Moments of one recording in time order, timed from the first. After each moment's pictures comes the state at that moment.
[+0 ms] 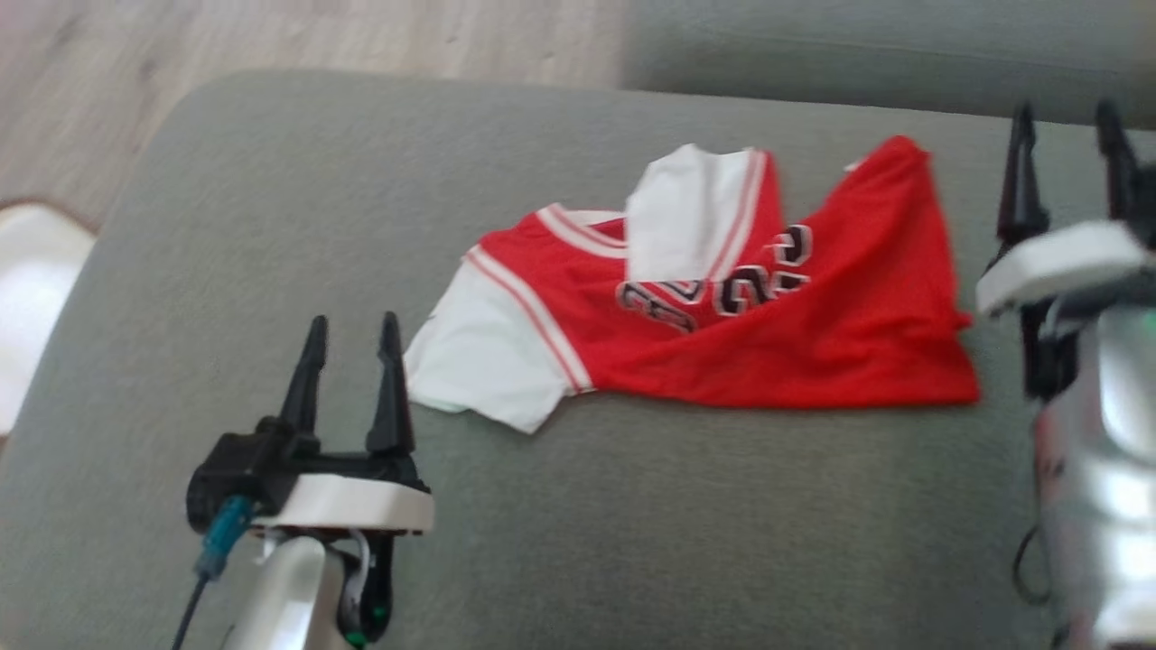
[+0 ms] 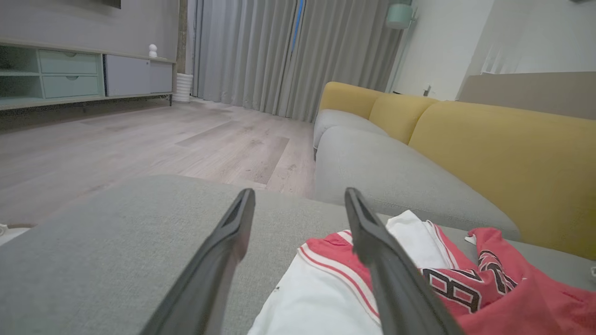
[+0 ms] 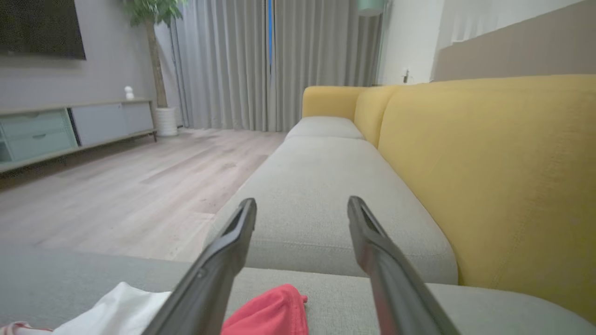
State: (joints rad) left arm -0.20 0.04 -0.22 0.29 -0.33 -0.03 -0.25; right arm -0.68 -0.14 -0.22 0.76 -0.12 0.13 -0.25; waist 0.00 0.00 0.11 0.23
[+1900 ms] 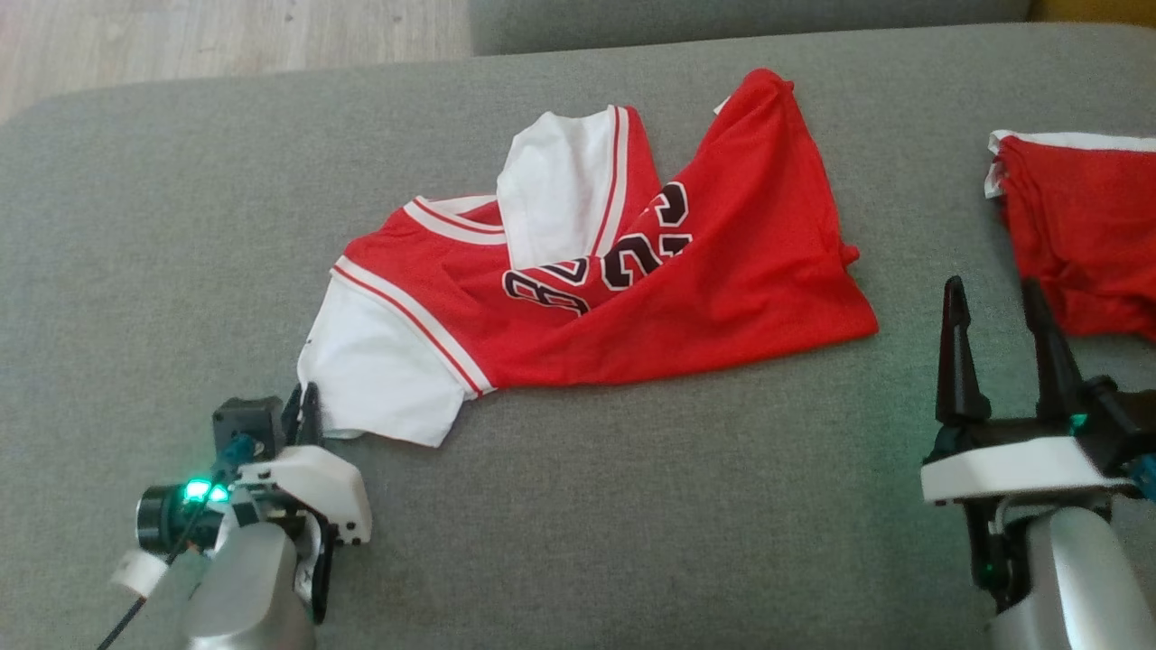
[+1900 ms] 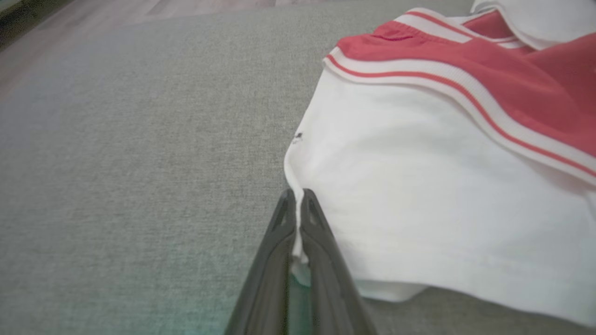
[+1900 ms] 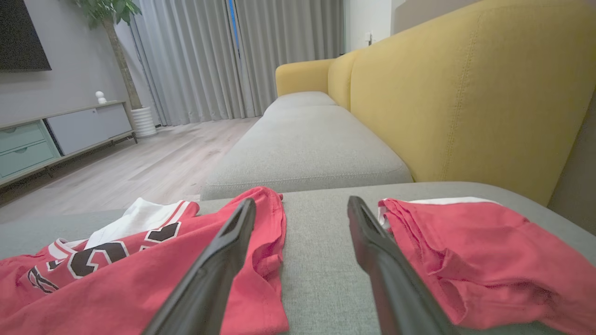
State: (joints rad) left arm -0.43 0.10 -0.14 0.89 -0.19 0.03 -0.08; right arm -0.13 -0.05 -0.08 0.21 0.11 0.13 -0.25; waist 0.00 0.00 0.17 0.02
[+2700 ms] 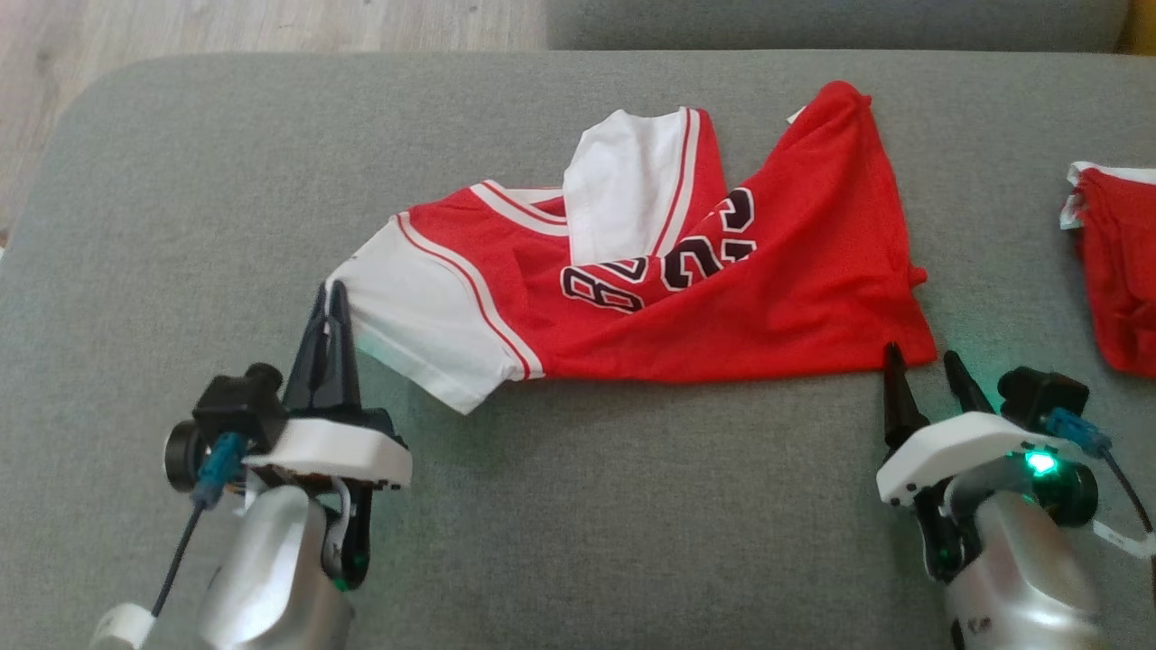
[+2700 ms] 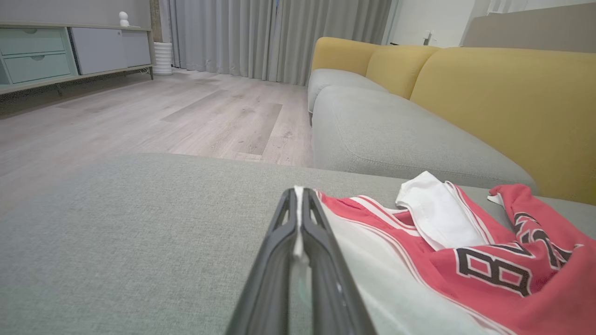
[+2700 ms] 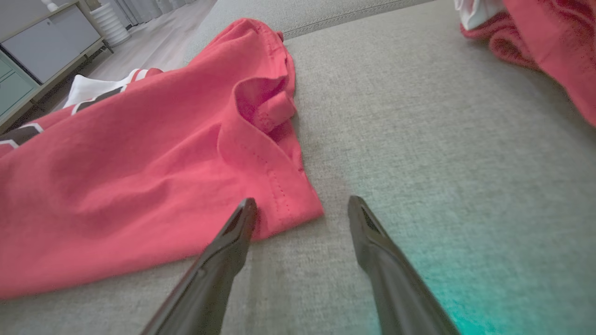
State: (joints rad) left arm -0.36 0.05 -0.15 0.52 -0.28 -0.04 -0.25; right arm -0.36 -0.05 -0.08 0.79 0.22 0.13 -0.15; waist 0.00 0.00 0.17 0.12
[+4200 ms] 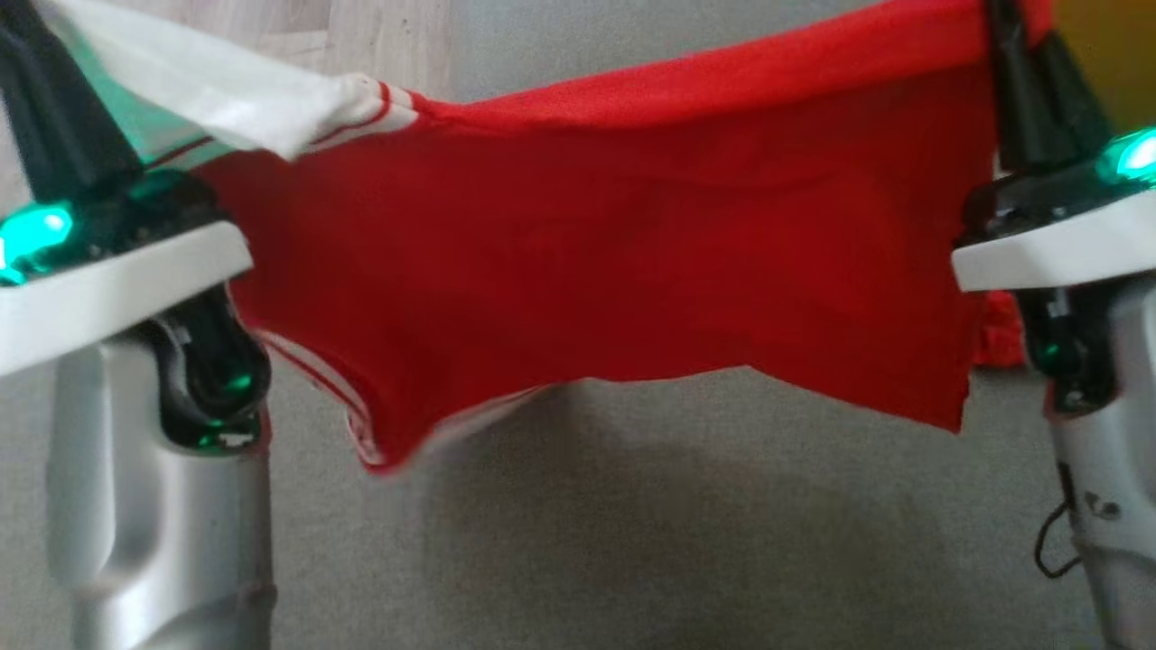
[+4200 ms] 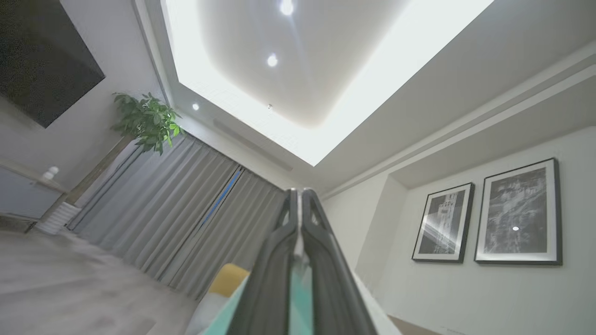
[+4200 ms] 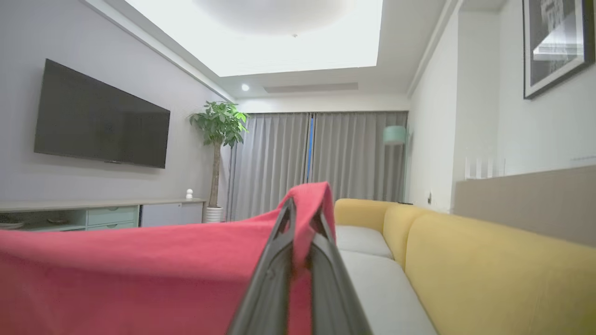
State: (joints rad) left arm -0.50 0.03 0.00 -0.09 -0.61 0.01 -0.24; right arm -0.50 -0.25 0.16 0.04 0.31 0.13 -0.06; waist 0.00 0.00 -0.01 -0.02
